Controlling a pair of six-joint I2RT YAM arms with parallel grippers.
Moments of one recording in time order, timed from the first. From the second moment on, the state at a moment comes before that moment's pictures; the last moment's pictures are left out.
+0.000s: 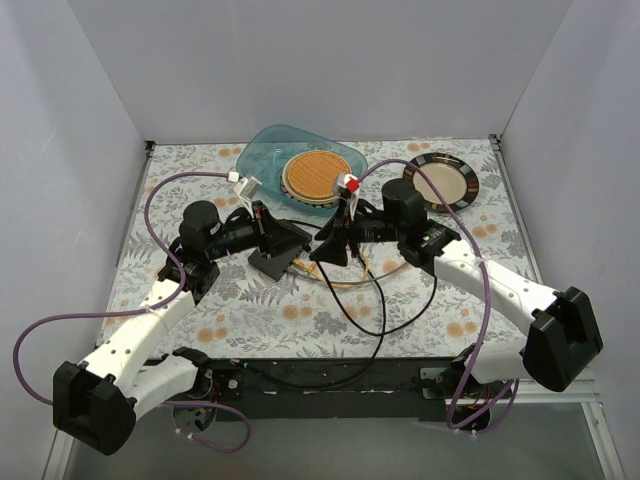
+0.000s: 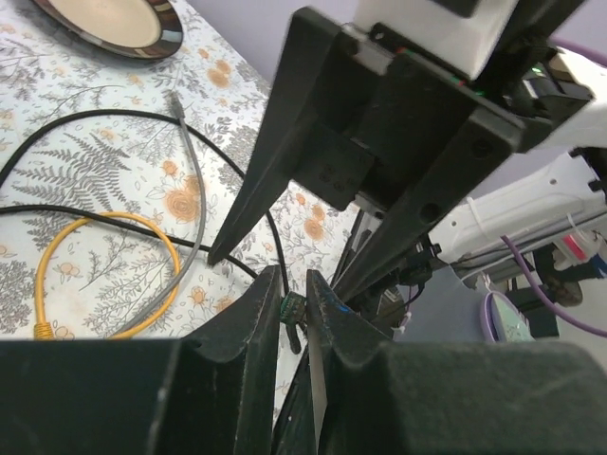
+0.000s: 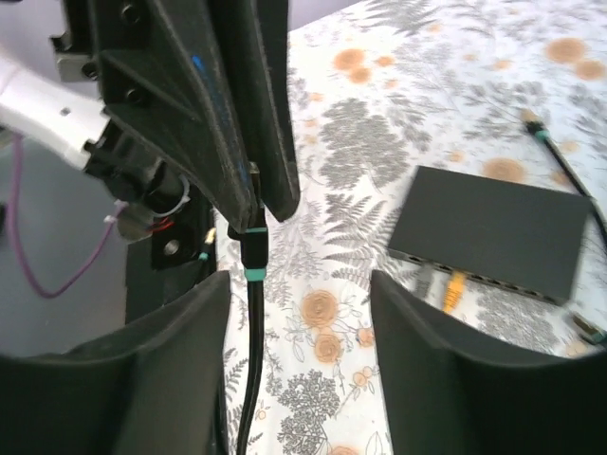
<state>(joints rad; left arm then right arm) -0.41 0.99 0.75 0.19 0.78 -0.59 0.71 1.35 1.00 0.08 -0.83 0.13</state>
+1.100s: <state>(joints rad) -0.41 1.01 0.93 -0.21 0.32 -0.83 1.07 1.25 0.99 0.11 0.21 -0.05</state>
